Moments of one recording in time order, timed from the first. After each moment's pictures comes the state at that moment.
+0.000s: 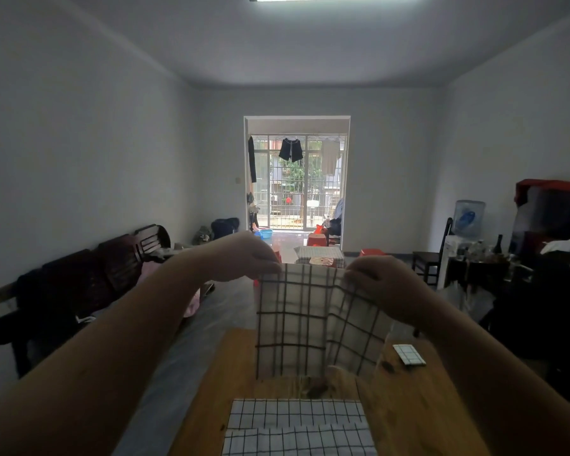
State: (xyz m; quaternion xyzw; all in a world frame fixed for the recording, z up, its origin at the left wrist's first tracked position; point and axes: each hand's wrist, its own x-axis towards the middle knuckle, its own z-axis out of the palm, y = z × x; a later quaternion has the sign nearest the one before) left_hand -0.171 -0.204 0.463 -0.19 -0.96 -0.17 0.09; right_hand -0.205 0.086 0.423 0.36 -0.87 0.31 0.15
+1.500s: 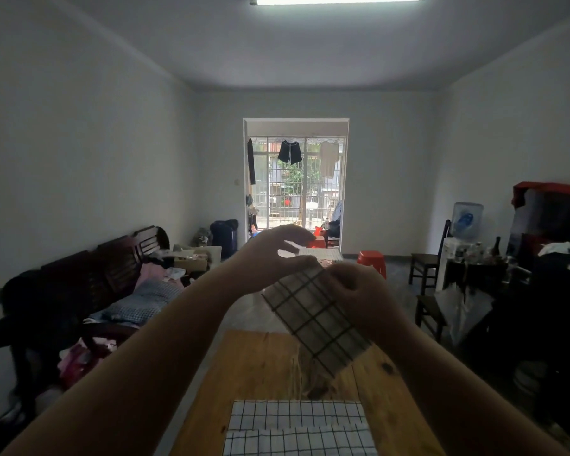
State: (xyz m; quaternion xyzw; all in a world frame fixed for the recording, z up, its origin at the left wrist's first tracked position) left_hand -0.149 -0.158 0.454 -0.20 -0.90 -0.33 0.22; right_hand -0.183 0.041 0.396 0.34 -0.81 0.44 0.20
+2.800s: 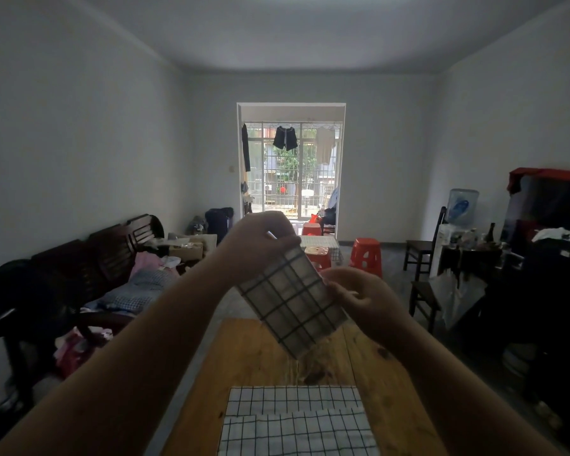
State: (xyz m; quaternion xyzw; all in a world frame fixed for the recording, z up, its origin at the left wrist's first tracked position) left_hand -0.147 -0.159 0.453 -0.15 -0.88 -0.32 0.30; right_hand -0.200 0.056 0.365 0.33 -0.81 0.48 0.09
